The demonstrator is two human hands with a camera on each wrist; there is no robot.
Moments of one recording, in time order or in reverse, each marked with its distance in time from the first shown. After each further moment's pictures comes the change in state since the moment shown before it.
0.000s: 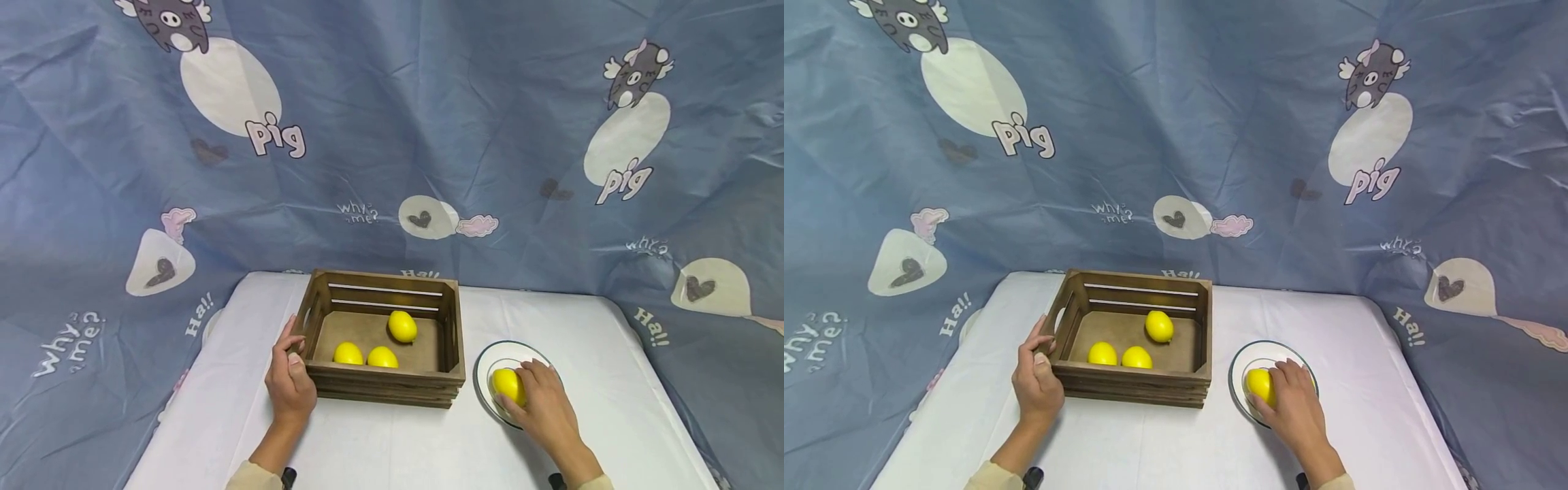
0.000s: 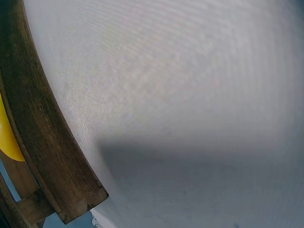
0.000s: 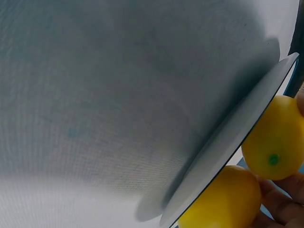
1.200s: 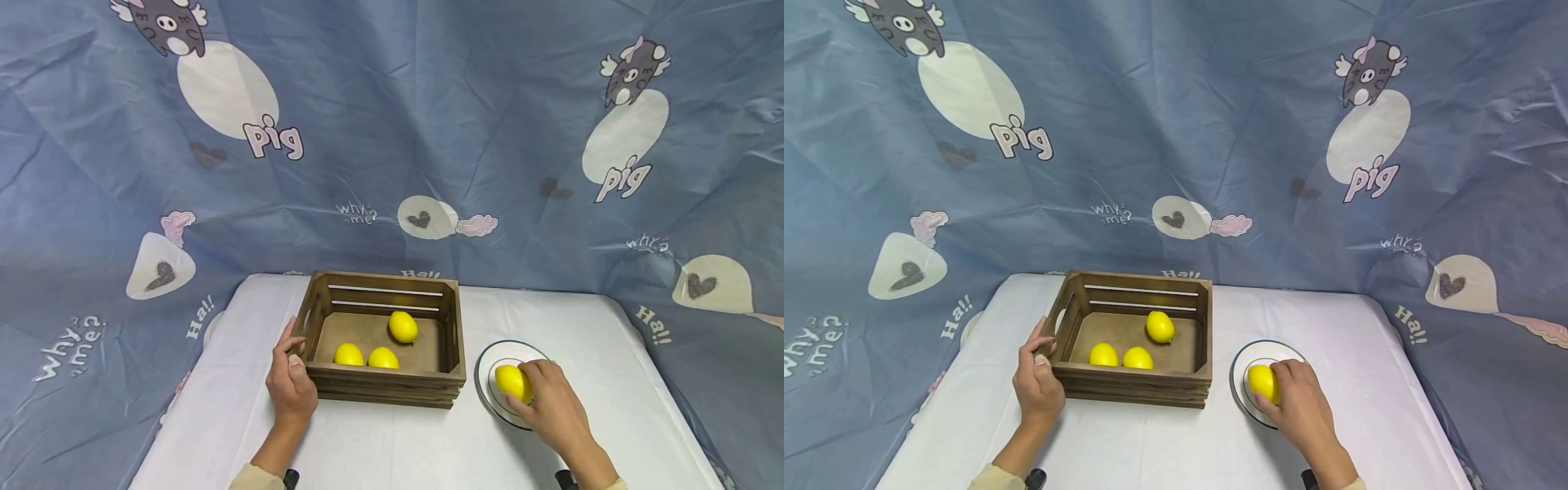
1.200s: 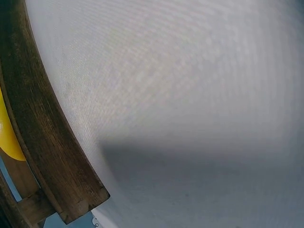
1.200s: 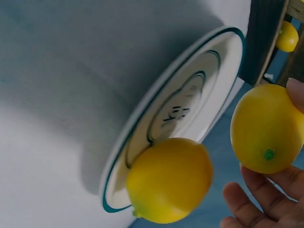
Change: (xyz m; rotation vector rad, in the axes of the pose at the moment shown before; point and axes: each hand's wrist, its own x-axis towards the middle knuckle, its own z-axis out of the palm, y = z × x) left_hand 0.004 0.010 0.000 -0.016 0.005 -0.011; right_hand 0.009 -0.015 -0.033 0.038 -0.043 0.025
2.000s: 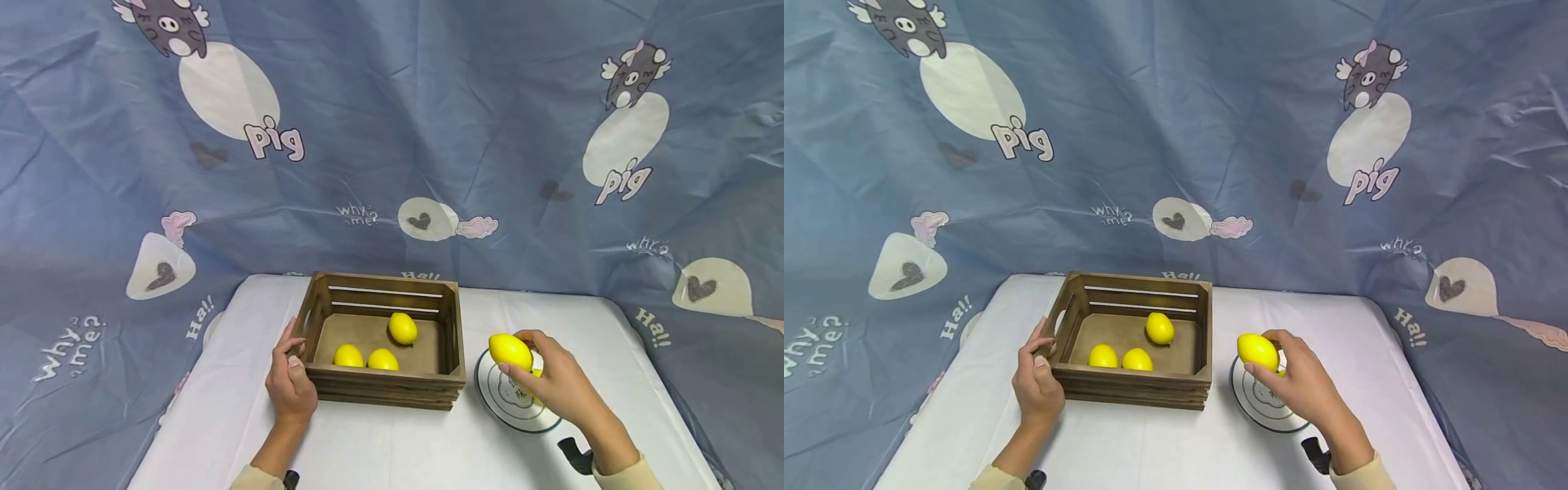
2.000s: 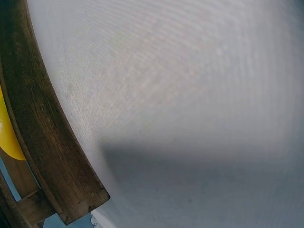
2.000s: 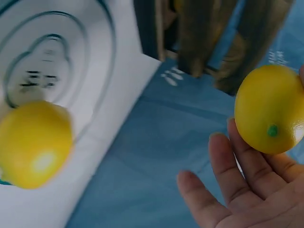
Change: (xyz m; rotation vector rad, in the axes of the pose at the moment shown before) left_hand -0.004 -0.009 0.000 0.013 -0.003 0.003; right_hand 0.048 -0.022 -0.062 0.357 -0.153 0.054
